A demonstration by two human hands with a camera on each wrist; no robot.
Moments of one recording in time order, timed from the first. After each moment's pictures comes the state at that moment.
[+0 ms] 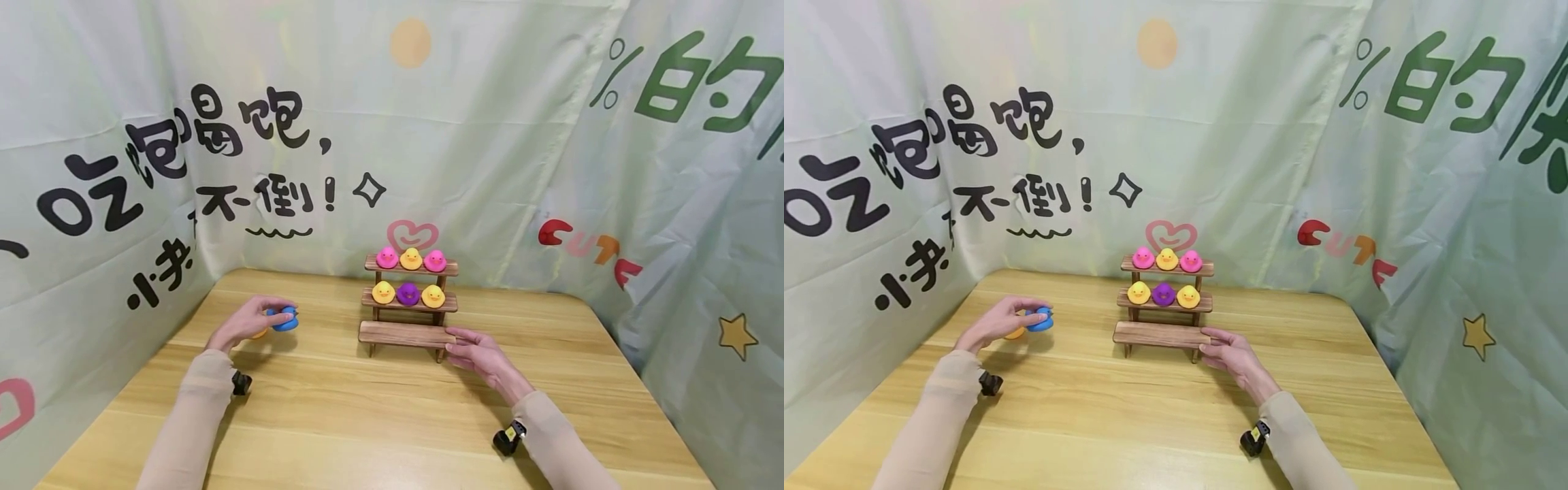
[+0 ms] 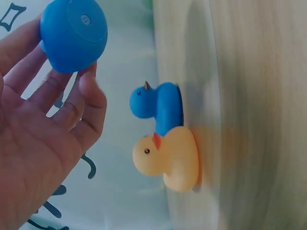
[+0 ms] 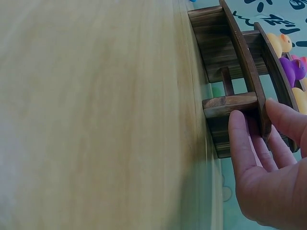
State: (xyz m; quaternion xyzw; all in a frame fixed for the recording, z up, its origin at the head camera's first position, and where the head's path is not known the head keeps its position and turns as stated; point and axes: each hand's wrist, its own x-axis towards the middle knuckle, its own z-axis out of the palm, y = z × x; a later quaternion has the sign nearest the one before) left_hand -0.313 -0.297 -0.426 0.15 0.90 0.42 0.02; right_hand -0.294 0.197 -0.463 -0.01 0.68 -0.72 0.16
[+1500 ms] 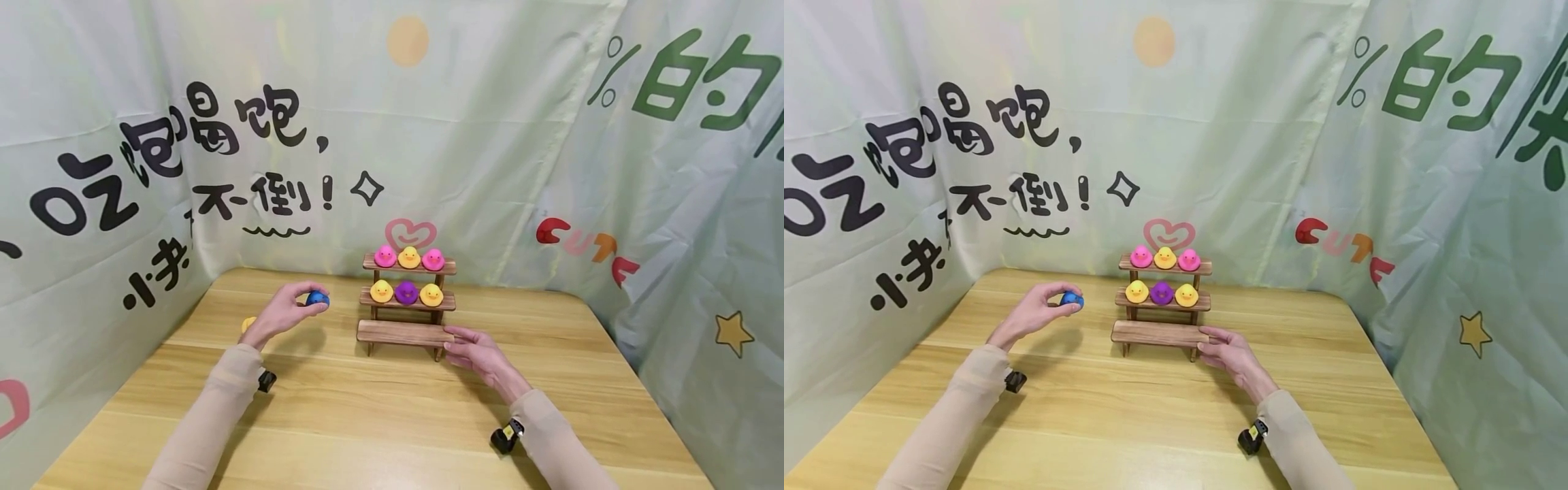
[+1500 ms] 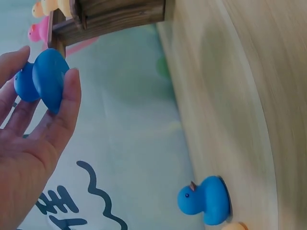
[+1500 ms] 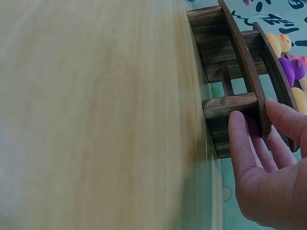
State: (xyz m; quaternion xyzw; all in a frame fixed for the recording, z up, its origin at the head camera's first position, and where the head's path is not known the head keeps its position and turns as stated) left_hand -0.317 -0.221 -0.404 0.23 0.85 0.48 -0.06; right_hand -0.293 0.195 -0.462 -0.01 0.68 -0.71 0.15
